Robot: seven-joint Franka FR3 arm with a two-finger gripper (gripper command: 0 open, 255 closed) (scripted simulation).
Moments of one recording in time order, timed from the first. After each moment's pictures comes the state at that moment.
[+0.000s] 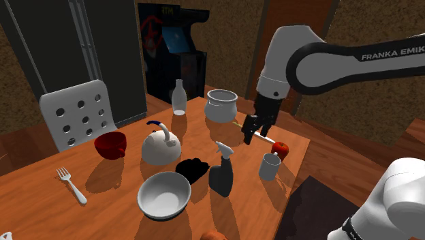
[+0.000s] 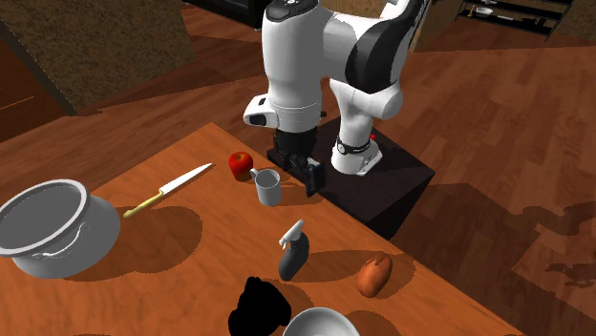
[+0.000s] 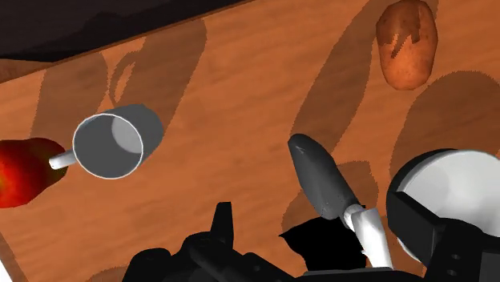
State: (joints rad) arm 0.09 -0.49 0.27 -2.40 0.20 1.96 0.26
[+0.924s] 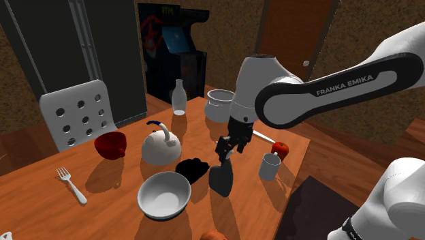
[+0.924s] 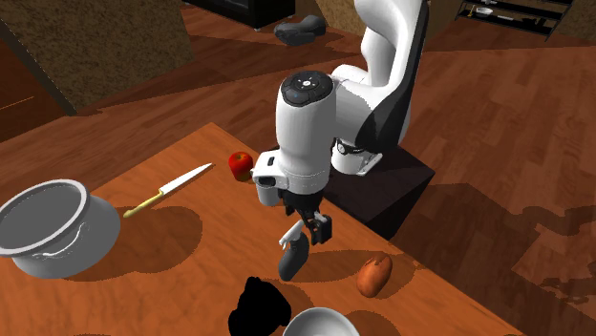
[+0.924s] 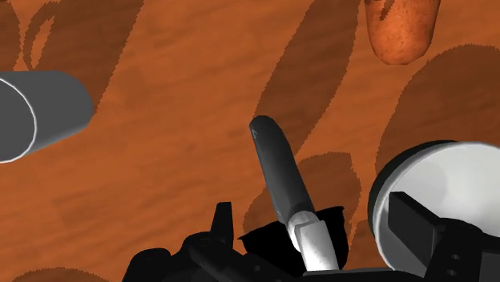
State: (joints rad) arm 0.11 -0.25 0.39 -2.37 0.16 2.21 0.37
